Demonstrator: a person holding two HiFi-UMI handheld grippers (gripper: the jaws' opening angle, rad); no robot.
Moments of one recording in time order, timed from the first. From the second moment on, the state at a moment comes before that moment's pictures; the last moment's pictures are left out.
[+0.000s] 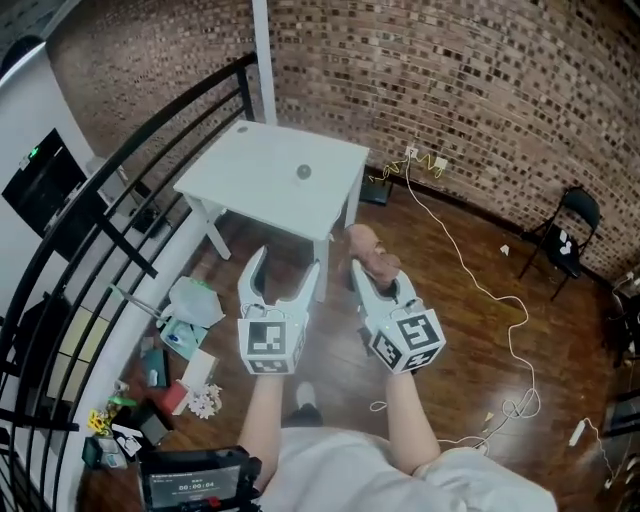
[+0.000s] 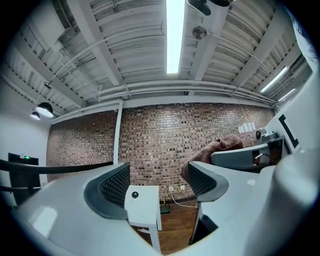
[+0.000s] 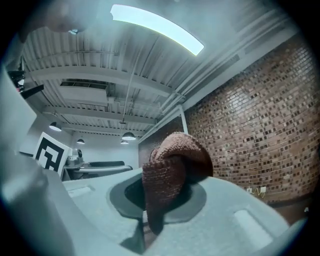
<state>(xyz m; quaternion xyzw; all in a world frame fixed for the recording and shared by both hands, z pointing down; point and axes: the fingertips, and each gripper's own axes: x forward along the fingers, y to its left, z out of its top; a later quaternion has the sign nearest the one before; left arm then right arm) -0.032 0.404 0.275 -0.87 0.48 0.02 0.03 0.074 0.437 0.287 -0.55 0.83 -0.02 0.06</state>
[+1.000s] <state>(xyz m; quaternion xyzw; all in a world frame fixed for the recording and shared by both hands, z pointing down) -0.045 0.096 0.339 -0.88 0.47 -0.01 -0.01 0.085 0.109 0.326 -0.55 0.83 -0.06 0.05</state>
